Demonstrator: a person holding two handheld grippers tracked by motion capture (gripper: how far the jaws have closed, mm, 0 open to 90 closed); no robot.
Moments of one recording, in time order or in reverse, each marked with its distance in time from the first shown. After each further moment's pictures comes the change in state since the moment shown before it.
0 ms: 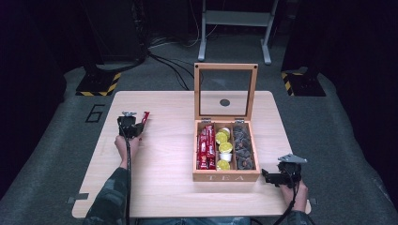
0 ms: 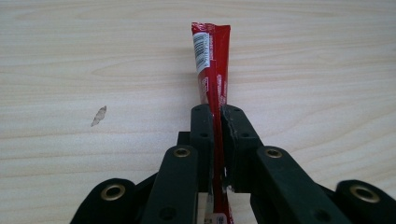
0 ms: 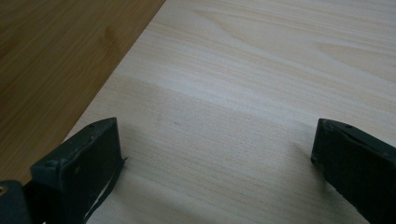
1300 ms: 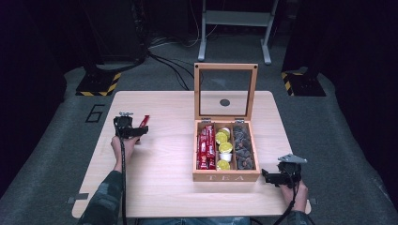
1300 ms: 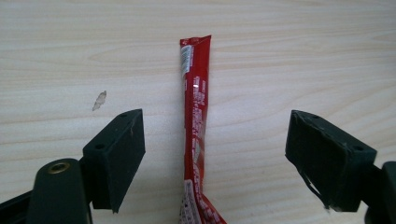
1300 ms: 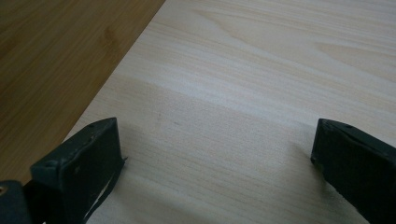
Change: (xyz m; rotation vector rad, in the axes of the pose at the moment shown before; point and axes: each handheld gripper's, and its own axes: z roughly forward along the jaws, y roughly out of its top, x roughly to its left) left arm 0.009 0.001 -0.019 0.039 -0.060 0.003; right arm 0.000 0.000 0.000 0.001 -0.001 0.000
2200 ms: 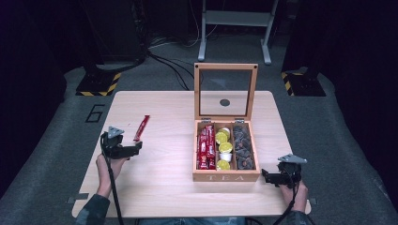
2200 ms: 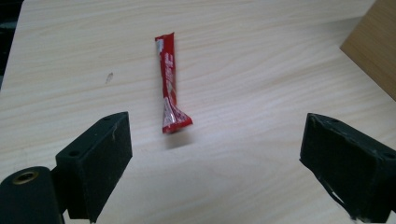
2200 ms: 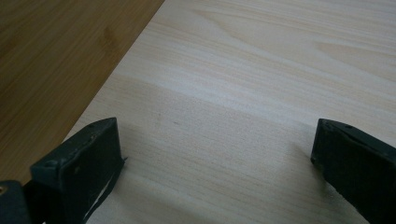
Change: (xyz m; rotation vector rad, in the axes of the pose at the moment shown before) left arm -0.015 -0.052 -0.092 -0.088 -0.051 0.167; right arm 0.000 0.000 0.000 0.000 -0.003 0.003
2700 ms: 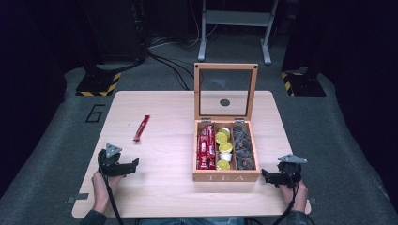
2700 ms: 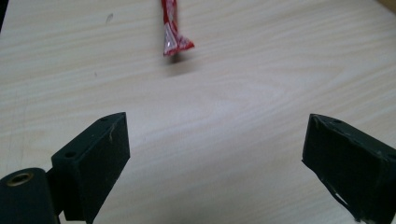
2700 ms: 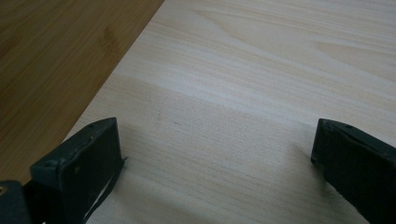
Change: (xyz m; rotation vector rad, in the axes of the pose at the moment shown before) left arm -0.003 -0.054 -0.009 0.060 0.031 0.025; right arm 0.000 0.000 0.000 0.001 -0.001 0.006
